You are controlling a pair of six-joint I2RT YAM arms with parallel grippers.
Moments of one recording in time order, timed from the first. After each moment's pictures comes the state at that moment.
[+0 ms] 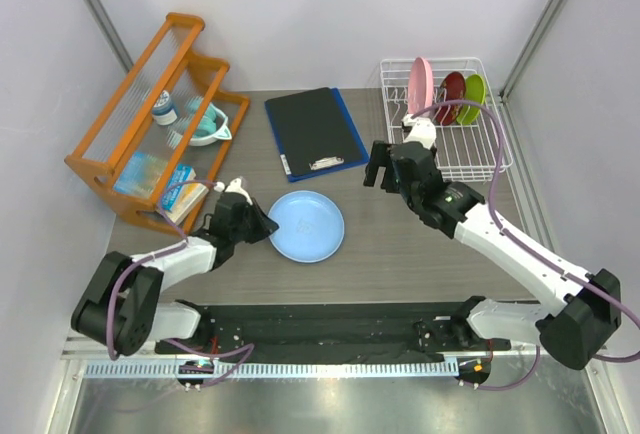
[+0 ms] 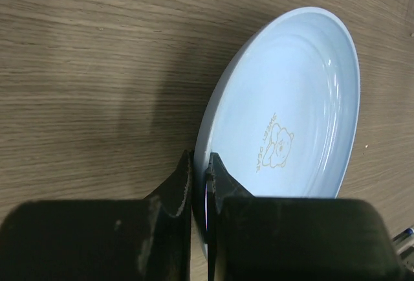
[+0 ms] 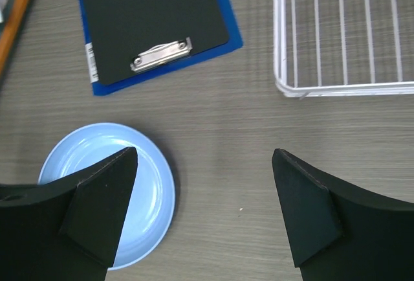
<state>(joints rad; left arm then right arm) -0.40 1.28 0.41 0.20 0.08 -0.74 0.66 1.18 1.02 -0.37 0.44 0.52</state>
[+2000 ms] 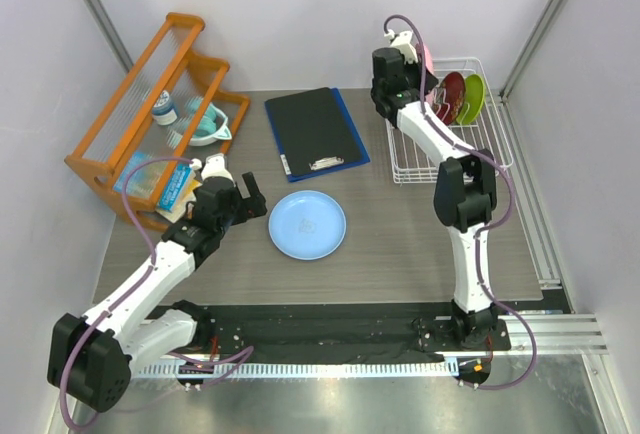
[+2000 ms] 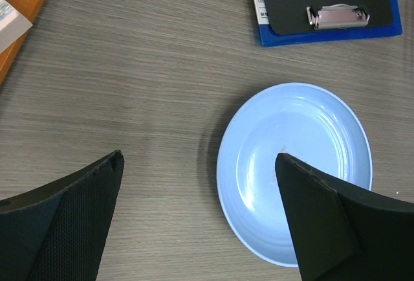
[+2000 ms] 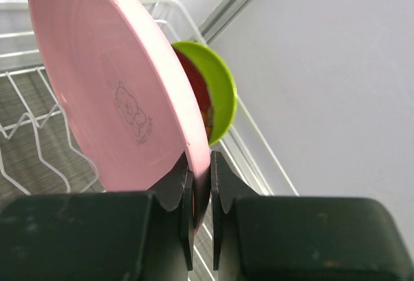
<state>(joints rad) -0.42 0.99 0.63 -0.25 -0.26 -0.54 0.34 2.24 2.03 -0.14 1.11 -0.27</state>
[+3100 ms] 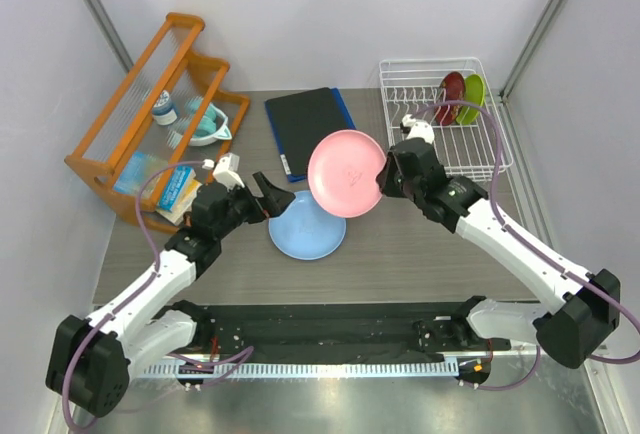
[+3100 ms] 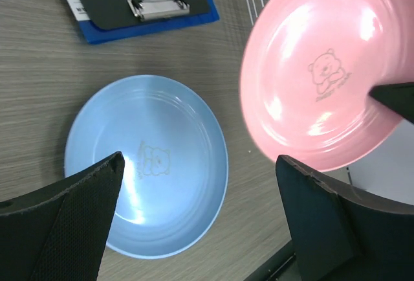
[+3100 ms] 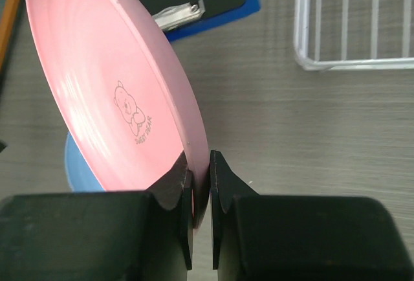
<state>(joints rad) -0.43 0.95 0.53 0.10 0.14 -0.69 0.61 1.20 1.09 -0.51 0.31 0.54</state>
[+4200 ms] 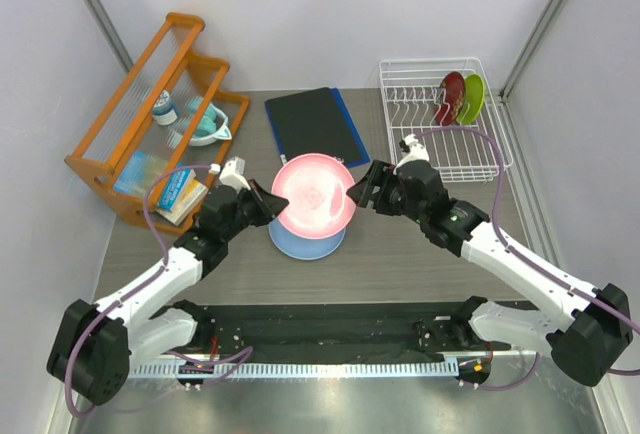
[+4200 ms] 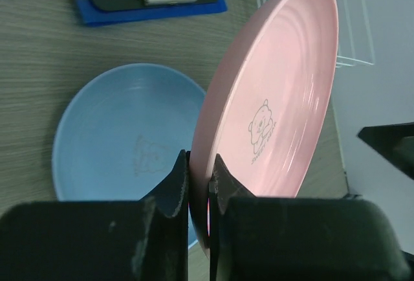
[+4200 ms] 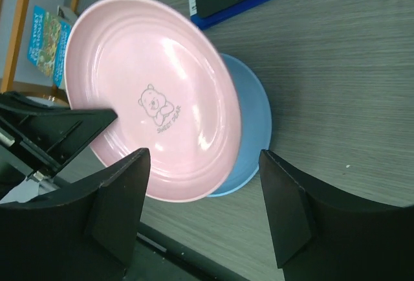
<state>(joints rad) -0.48 1.03 0.49 0.21 0.12 -0.78 0.67 1.08 0.85 -0.25 0.07 0.78</state>
